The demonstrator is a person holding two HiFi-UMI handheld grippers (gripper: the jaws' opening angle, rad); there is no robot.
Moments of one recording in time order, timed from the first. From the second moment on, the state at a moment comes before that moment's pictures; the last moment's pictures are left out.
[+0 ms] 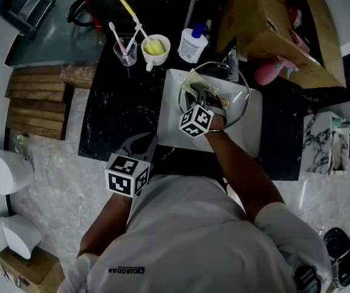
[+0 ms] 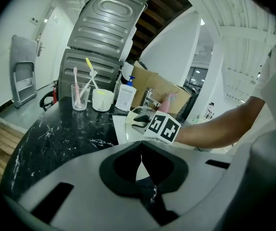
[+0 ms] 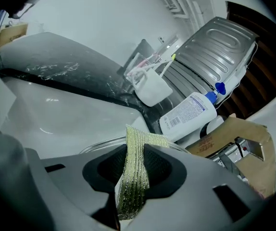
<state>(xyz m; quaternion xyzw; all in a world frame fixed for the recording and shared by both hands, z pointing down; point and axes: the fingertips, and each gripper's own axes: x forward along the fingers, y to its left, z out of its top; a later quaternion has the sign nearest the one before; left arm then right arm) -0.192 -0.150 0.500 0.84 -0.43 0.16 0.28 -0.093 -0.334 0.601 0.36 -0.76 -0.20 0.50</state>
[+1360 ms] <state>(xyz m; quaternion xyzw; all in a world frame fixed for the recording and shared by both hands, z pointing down) -0.168 -0.134 0.495 0.85 -0.43 0.15 0.27 -0.100 -0.273 0.638 0.21 -0.77 -0.25 0.54</state>
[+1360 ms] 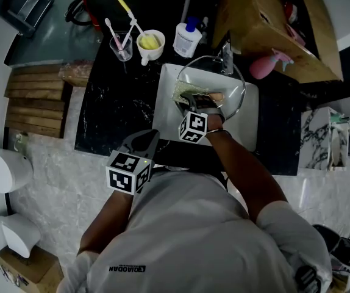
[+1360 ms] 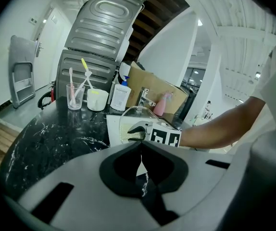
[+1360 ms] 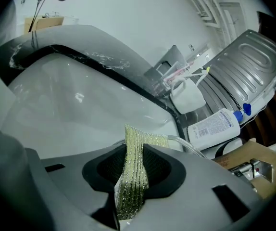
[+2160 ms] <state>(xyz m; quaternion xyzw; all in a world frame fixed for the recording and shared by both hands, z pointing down) -0.131 -0.138 0.491 0.85 -0.43 0.15 0.27 -0.085 -0.232 0.661 0.06 -0.77 -0.32 0.55</state>
